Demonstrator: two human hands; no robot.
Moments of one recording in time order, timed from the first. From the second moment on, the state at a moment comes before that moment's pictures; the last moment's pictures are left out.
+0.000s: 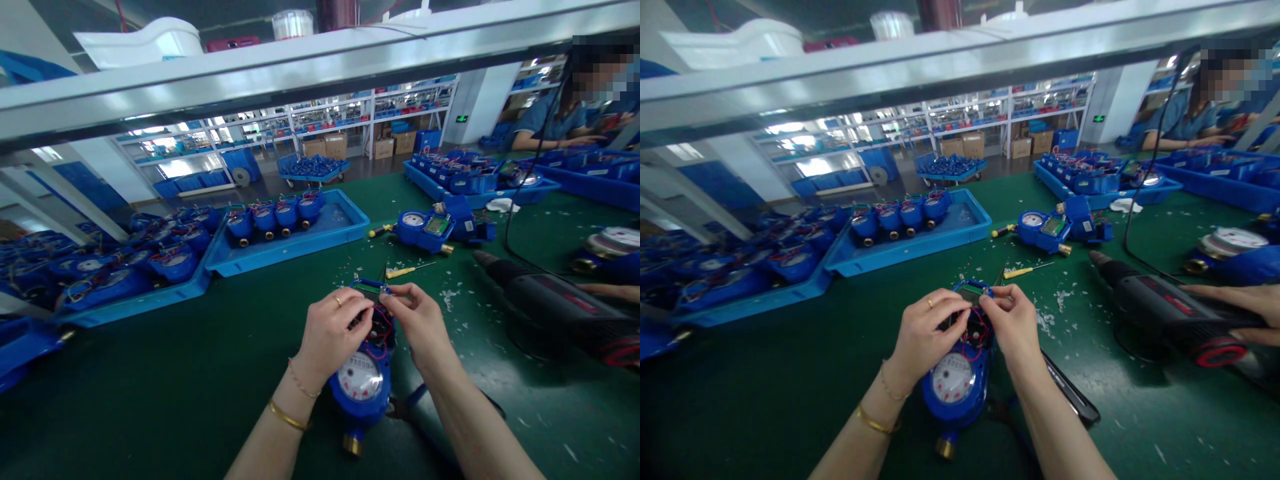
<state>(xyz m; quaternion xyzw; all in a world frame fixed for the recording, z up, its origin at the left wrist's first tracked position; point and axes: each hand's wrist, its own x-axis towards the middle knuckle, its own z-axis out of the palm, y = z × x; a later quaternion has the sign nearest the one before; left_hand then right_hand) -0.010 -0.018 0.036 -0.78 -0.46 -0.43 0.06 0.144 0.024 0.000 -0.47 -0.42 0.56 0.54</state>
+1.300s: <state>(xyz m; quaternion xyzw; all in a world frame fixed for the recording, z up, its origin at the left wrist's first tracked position) -0.016 -0.007 0.028 -0.64 -0.57 -0.45 -0.27 0.154 0.014 0.001 -0.47 -0.50 0.49 0.53</state>
